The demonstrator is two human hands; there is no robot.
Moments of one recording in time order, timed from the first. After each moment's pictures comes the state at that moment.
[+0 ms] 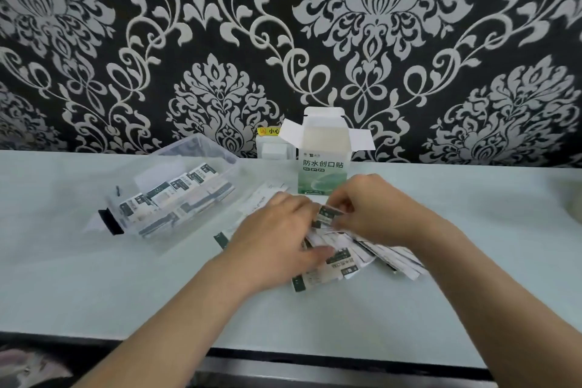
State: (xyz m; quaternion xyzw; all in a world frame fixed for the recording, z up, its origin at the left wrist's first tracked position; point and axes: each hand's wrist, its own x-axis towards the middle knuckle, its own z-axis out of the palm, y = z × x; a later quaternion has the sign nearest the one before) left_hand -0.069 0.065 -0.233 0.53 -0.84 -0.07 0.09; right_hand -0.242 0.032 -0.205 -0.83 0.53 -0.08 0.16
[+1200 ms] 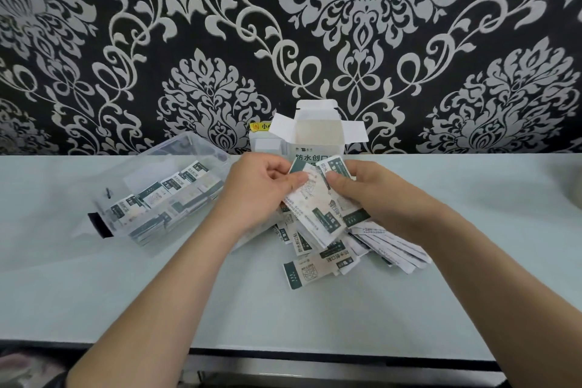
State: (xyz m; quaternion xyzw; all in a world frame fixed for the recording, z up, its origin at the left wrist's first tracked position) left_hand -0.068 0.032 -0.208 0.58 -0.62 -0.37 0.38; right_hand -0.253 0.032 -0.210 -0.61 0.49 -0.29 0.55
